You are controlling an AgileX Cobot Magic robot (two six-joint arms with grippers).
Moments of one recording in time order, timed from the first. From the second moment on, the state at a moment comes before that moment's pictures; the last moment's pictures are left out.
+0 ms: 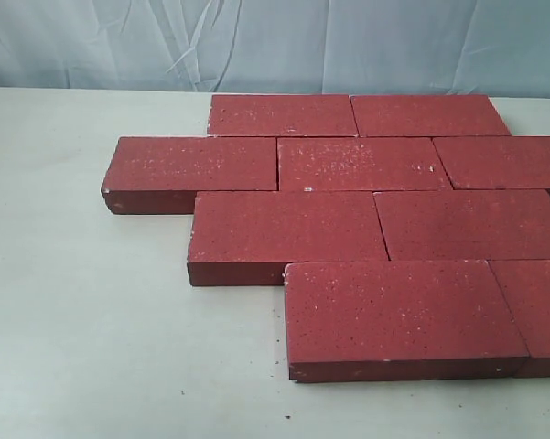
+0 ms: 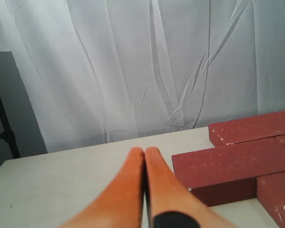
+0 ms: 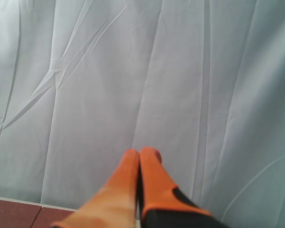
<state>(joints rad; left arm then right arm) -0.12 0.01 -0.17 0.08 0.23 0.03 -0.01 0.37 -0.58 -0.05 0.15 -0.16</state>
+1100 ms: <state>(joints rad) -0.05 0.00 0.00 0.02 0.23 0.00 -0.01 0.37 -0.58 -0.05 0.15 -0.16</state>
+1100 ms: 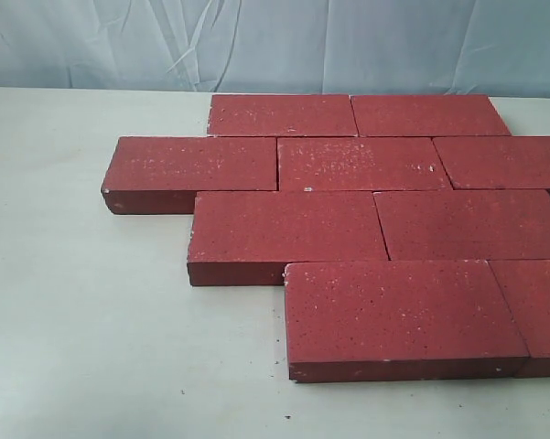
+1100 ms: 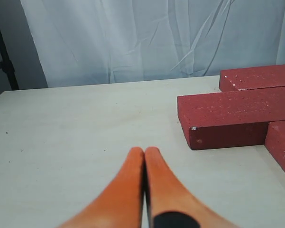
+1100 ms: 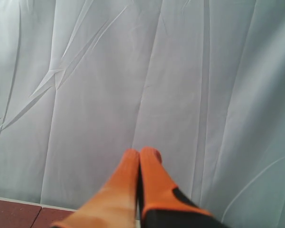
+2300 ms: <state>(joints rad) -0.05 0.00 0.00 0.02 0.23 0.00 -0.01 0.15 -0.19 0.04 0.23 -0.10</state>
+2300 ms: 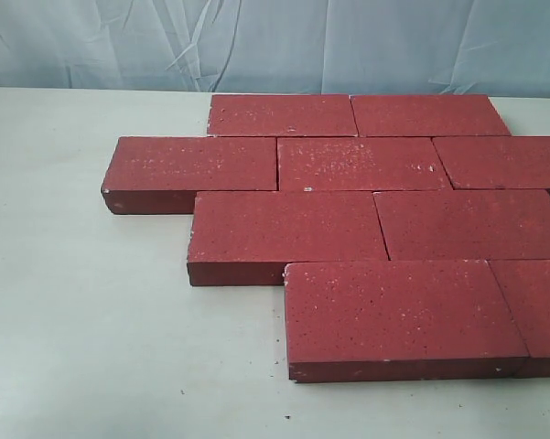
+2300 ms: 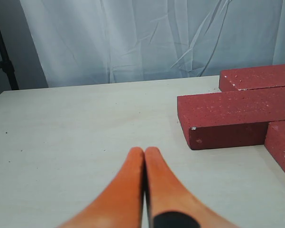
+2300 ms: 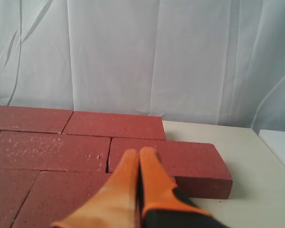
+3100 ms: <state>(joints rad) -0.05 0.00 0.00 0.02 0.23 0.00 -0.01 0.01 0.00 0.05 0.28 -0.04</state>
